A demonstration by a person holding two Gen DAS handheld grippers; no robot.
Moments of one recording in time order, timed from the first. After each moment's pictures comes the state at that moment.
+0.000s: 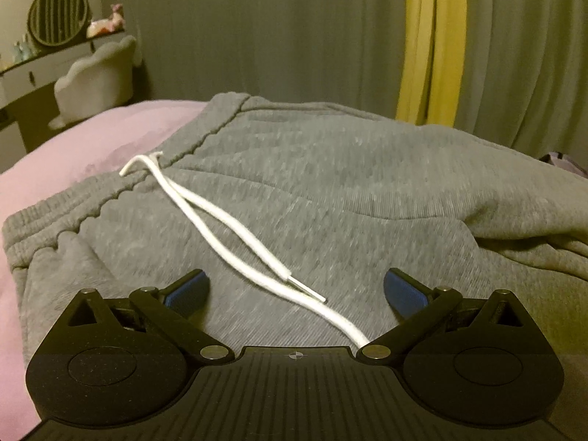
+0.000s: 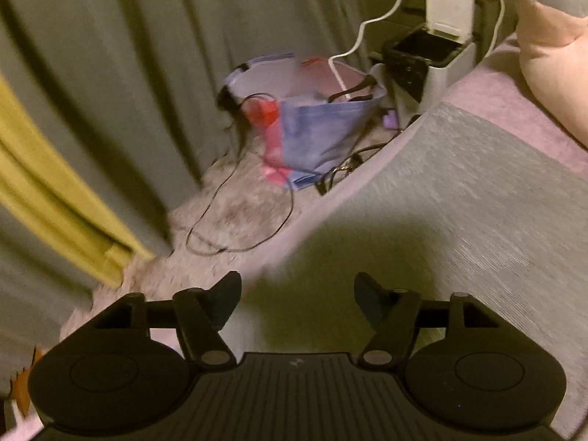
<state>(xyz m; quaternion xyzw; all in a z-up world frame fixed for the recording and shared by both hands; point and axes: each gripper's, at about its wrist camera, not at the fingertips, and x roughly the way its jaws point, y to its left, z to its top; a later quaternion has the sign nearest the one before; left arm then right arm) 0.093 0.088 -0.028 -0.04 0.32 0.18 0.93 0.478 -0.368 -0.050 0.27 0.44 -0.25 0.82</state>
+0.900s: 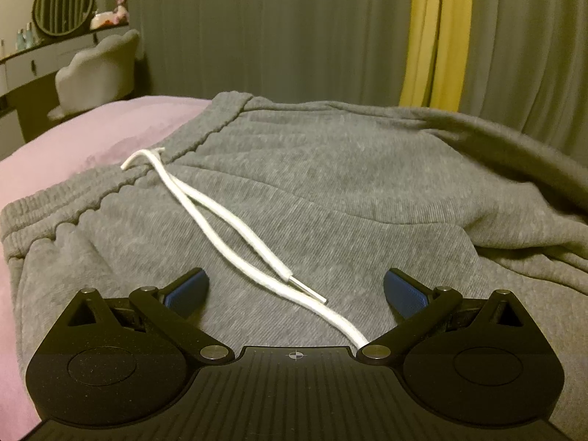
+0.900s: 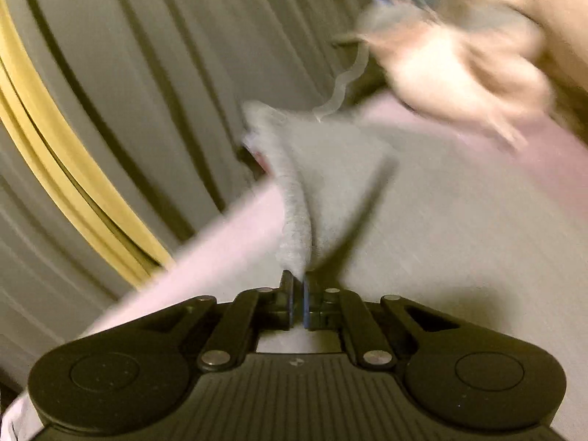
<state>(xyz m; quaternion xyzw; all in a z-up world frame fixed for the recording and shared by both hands) 0.095 0.093 -0.026 -0.07 0.32 0.18 0.93 0.177 -0.366 -0.009 0.30 0.33 -0.22 0.87</state>
